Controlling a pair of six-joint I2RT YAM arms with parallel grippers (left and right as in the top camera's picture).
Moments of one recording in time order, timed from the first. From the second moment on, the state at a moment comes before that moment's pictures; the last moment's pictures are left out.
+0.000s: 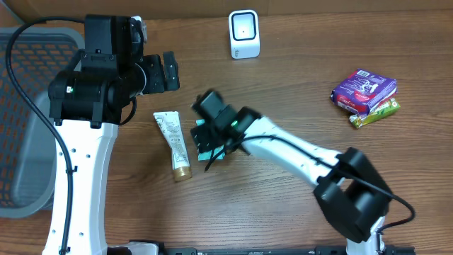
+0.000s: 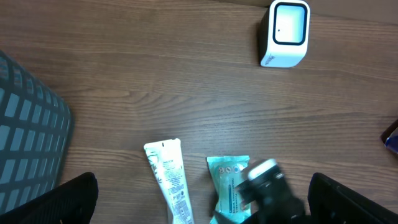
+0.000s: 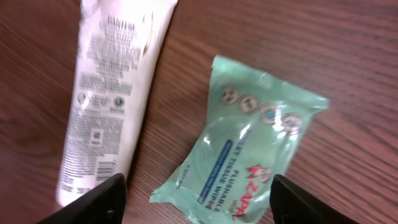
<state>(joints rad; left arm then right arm) -0.11 1.50 1.82 -1.20 -0.01 -0.23 0.86 2.01 1.50 -0.59 -0.02 0.40</state>
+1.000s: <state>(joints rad) -0.11 1.50 1.82 -1.20 -0.01 -0.23 0.97 2.12 1.52 -0.69 0.38 0.23</state>
